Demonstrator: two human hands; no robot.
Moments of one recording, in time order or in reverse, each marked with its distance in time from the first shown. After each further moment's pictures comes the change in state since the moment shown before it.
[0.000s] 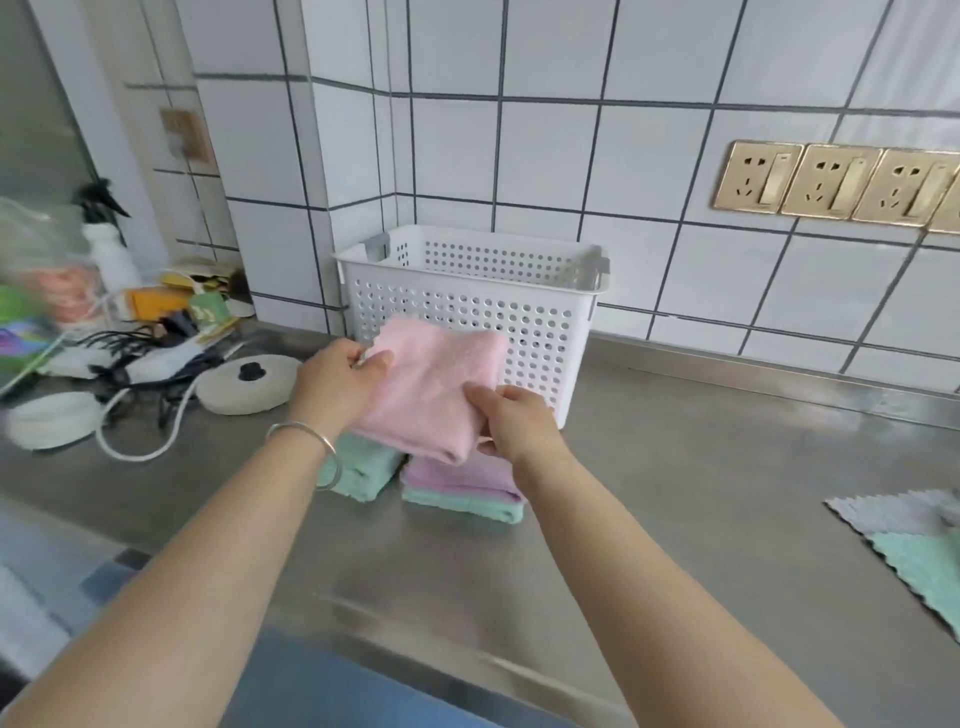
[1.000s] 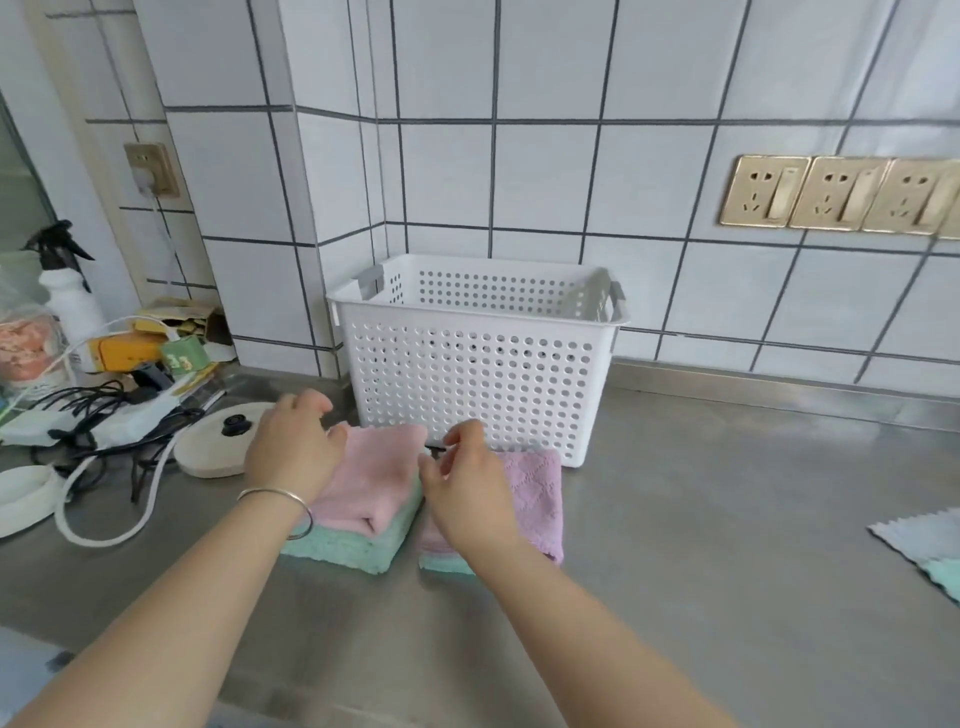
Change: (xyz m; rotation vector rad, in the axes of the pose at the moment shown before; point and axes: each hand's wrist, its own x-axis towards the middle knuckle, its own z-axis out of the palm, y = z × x) left_hand 0.056 -0.079 0.005 0.265 0.036 0.064; right_hand 0.039 0.028 0.080 -0.509 0.152 -0.309
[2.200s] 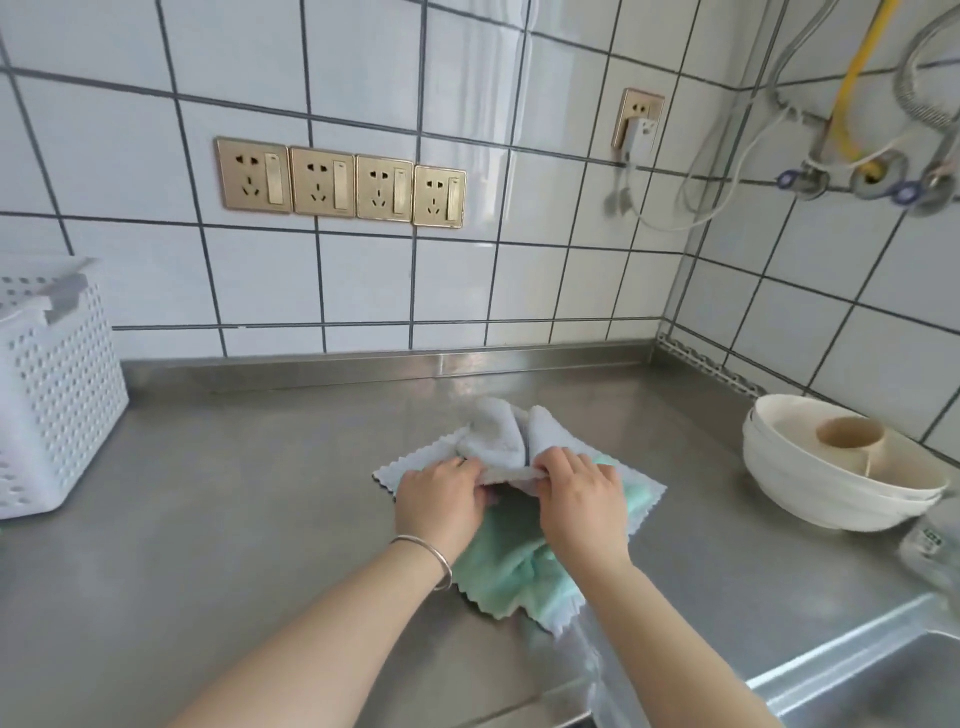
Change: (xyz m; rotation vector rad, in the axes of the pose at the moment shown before) left_hand -0.301 0.501 0.166 -0.266 -0.267 0.861; right_hand -0.180 0.279 -0.446 -1.013 0.690 0.057
